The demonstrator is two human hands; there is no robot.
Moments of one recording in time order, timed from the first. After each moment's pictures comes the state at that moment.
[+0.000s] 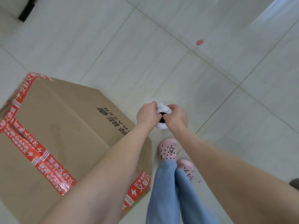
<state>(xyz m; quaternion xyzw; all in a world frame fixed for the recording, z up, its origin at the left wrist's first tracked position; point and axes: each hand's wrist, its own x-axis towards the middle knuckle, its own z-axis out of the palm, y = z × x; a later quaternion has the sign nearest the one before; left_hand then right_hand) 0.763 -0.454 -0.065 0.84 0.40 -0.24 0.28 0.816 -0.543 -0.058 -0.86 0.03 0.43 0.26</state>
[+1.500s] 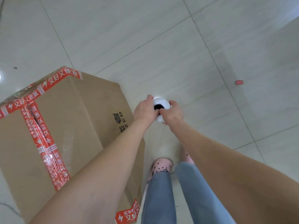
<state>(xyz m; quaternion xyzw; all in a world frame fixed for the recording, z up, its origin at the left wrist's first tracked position) 0.798 -0.307 -0.069 0.70 0.59 -0.22 0.32 0.877 -0.367 -0.076 -0.79 -0.06 0.57 0.23</state>
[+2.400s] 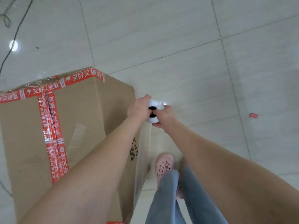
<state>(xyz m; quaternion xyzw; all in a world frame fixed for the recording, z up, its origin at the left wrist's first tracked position) 0.757 -0.229 -0.064 0.68 0.63 -0.22 0.31 0.849 -0.278 -0.079 -0.70 -0.03 0.69 0.20</state>
